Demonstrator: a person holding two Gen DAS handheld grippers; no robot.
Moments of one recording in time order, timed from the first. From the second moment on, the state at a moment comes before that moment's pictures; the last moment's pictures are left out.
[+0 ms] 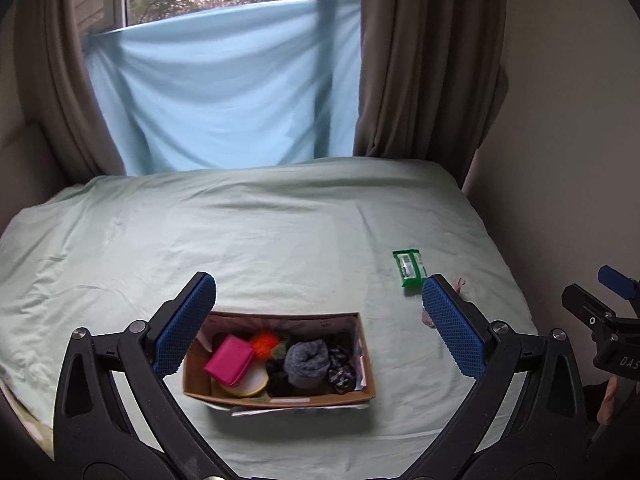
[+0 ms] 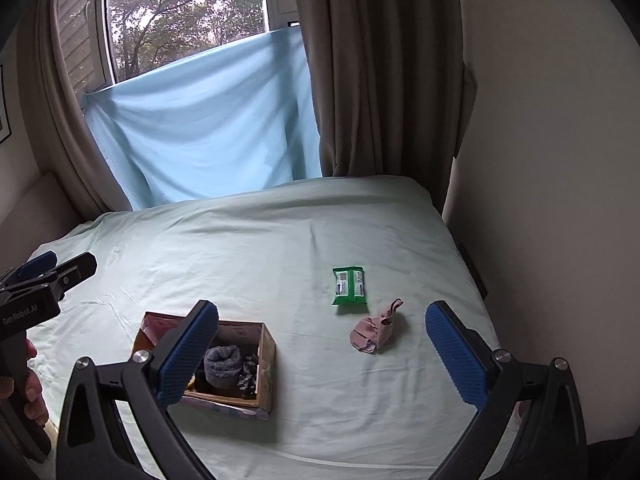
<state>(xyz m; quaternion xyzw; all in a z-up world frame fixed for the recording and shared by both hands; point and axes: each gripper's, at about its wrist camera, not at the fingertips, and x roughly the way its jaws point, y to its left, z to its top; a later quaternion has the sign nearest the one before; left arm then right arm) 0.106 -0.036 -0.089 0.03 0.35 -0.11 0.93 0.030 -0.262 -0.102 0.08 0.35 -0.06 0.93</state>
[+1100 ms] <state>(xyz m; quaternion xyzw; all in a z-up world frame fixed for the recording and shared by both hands) 0.386 -0.337 -0.436 0.11 0.58 -0.21 0.78 0.204 -0.410 -0.406 0.21 0.51 -0.07 0.83</state>
